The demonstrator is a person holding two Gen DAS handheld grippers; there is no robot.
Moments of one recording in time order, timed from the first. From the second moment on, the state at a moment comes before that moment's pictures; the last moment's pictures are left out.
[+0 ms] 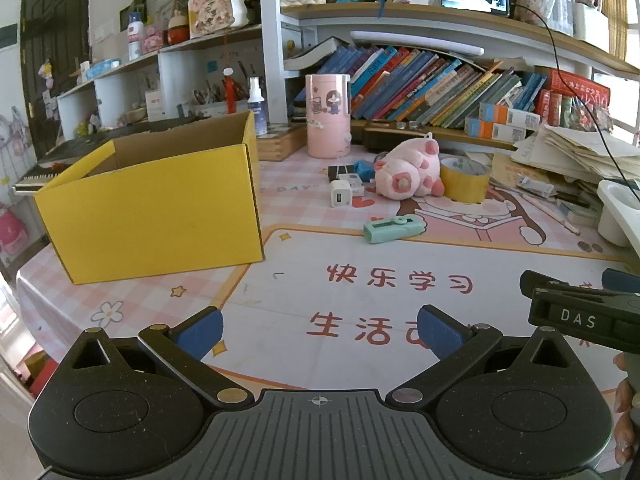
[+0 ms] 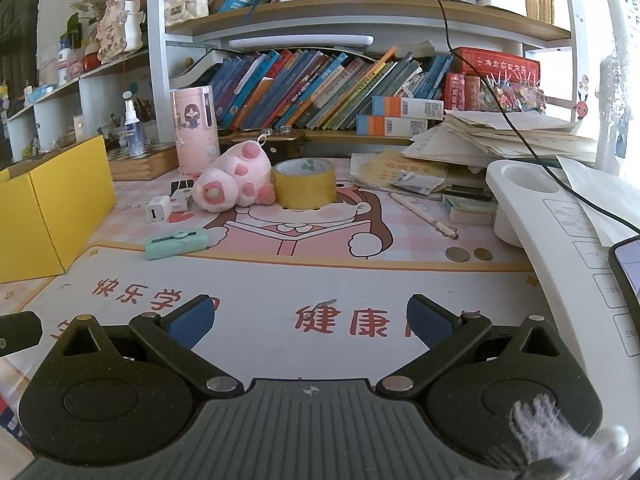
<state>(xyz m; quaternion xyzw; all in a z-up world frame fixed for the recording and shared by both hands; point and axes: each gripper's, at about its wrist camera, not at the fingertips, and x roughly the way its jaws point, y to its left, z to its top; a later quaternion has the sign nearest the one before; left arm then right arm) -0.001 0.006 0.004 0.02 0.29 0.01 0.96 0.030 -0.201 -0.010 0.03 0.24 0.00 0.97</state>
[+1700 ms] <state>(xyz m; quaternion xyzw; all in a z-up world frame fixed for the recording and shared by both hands) 0.007 0.005 0.006 0.03 0.29 0.02 0.96 0.028 -0.191 0.000 0.02 0.24 0.02 0.97</state>
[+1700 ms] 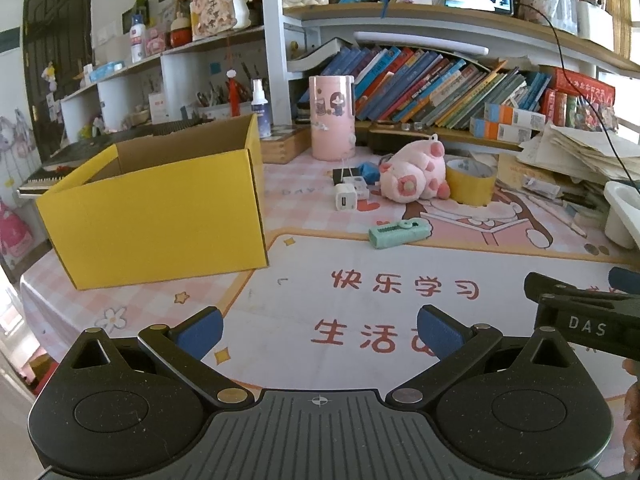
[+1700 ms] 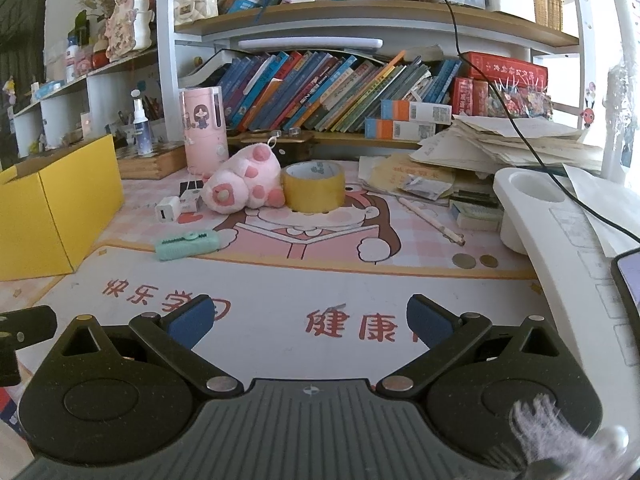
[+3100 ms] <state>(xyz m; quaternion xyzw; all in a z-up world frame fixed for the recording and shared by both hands) 0.155 -0.049 0.013 0.07 0.39 0.02 0.92 0.143 -0.212 0.053 0.03 0.28 0.02 0.96</state>
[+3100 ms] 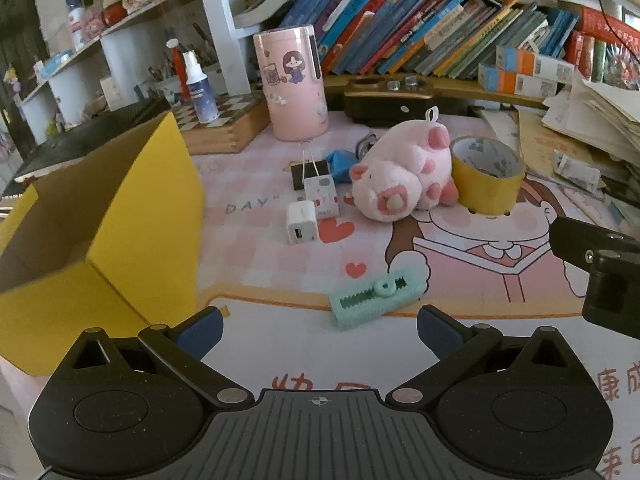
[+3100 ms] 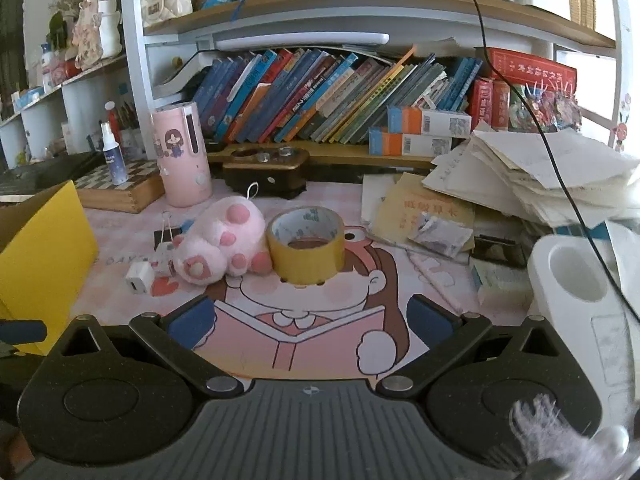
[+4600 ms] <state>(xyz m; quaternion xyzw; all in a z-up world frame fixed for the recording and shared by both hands) 0.190 -0.035 0.028 0.01 0.47 -0.03 0.88 0.173 -0.216 0.095 -0.02 0.31 -0.02 0.95</state>
